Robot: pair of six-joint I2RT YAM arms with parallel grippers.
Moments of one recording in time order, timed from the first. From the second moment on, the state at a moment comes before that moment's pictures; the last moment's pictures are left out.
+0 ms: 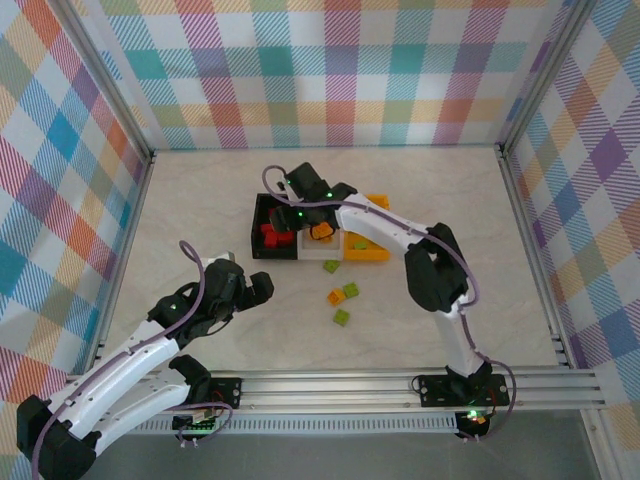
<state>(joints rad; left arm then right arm) -0.63 0.78 0.60 -0.69 -0.19 -0.87 0.78 2.10 1.81 -0.59 -0.11 0.33</state>
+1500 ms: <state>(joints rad) -0.63 0.89 0.58 -0.58 -0.15 -0.86 1.03 1.61 0.87 -0.51 0.11 0.49</state>
